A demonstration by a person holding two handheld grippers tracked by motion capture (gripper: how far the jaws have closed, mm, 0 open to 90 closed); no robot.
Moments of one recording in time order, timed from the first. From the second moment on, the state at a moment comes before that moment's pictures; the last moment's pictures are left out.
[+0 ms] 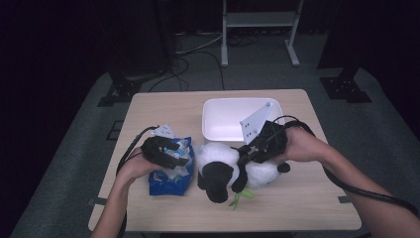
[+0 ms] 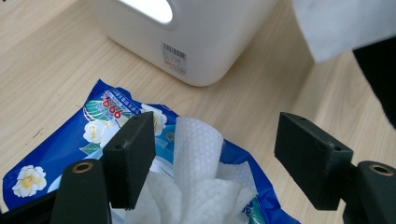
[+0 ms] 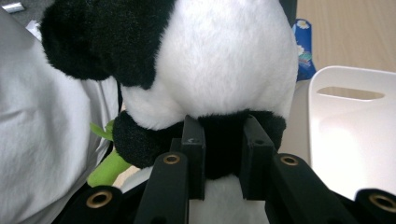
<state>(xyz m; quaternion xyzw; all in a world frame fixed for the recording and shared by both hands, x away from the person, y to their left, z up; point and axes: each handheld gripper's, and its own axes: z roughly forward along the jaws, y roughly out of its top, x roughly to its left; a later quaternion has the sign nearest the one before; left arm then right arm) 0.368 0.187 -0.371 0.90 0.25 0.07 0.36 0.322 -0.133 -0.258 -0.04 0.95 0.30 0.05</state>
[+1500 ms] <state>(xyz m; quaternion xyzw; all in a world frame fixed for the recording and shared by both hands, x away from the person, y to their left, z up) 0.367 0.198 -0.369 0.89 0.26 0.07 0.36 0.353 -0.149 -0.175 -0.02 0.95 0.31 0.10</state>
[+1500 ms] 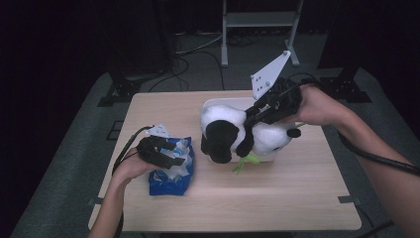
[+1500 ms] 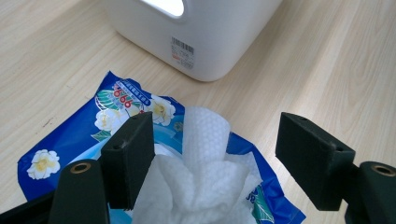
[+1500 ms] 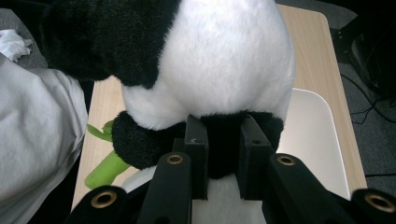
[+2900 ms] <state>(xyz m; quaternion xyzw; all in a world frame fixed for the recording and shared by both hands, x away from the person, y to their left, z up) 0.369 0.208 -0.374 0.89 0.27 0.07 0.37 0.443 -0.155 -0.197 0.03 0.94 0.31 0.11</state>
